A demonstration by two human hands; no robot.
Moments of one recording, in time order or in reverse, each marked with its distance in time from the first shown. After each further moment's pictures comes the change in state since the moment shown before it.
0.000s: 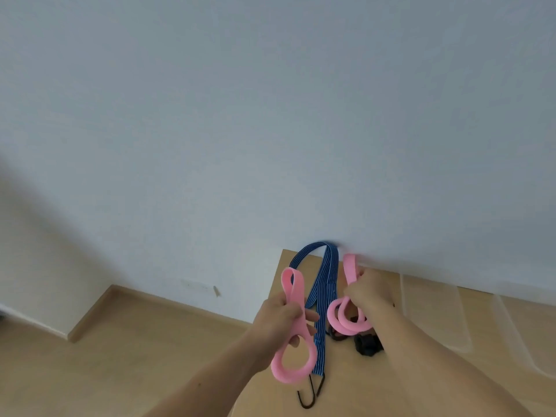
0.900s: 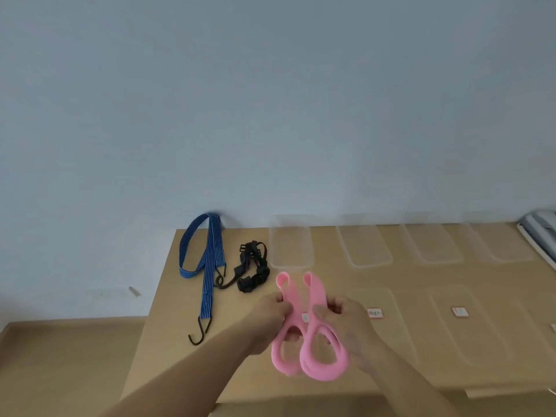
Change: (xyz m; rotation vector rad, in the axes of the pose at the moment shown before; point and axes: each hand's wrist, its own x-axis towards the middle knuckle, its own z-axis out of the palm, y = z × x) left_hand -0.055 -0.035 0.205 0.167 -0.408 -0.147; right_hand -0.178 0.212 -0.139 0.861 -0.209 0.026
